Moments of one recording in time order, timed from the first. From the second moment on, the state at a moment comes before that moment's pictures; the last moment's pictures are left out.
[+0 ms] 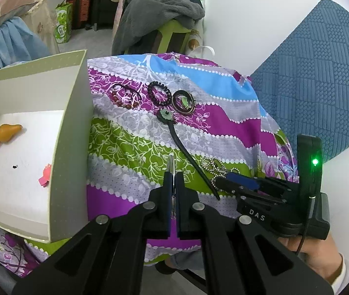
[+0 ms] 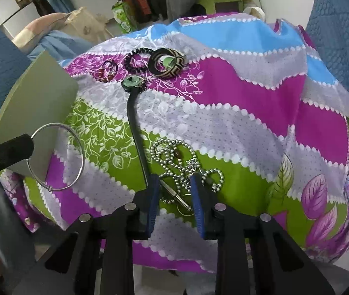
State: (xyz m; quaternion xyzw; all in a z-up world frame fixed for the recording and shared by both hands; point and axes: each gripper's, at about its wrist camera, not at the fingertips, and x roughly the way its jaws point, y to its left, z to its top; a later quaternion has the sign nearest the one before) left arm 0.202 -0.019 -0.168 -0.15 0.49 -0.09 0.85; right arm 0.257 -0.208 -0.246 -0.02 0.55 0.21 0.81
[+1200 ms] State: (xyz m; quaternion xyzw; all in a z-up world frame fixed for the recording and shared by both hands) left arm 0.202 -0.003 -0.101 -0.14 0.46 -0.10 0.87; right arm 0.241 -0.205 -0.107 0.01 0.46 0.18 0.87
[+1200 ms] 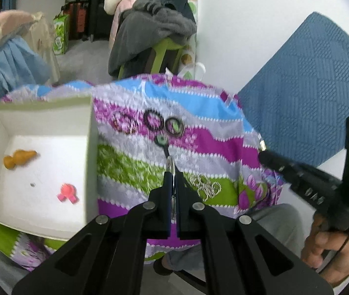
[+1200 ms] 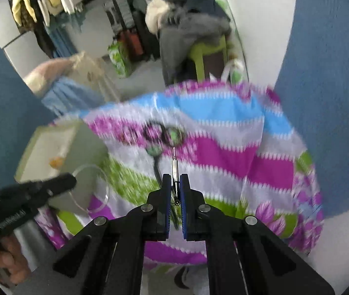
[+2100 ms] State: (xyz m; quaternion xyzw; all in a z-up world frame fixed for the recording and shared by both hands) left arm 0.173 0.164 -0.091 -0.14 0.47 -0.03 0.87; right arm 0.214 0.012 -0.097 -0.03 0.45 0.29 0.84
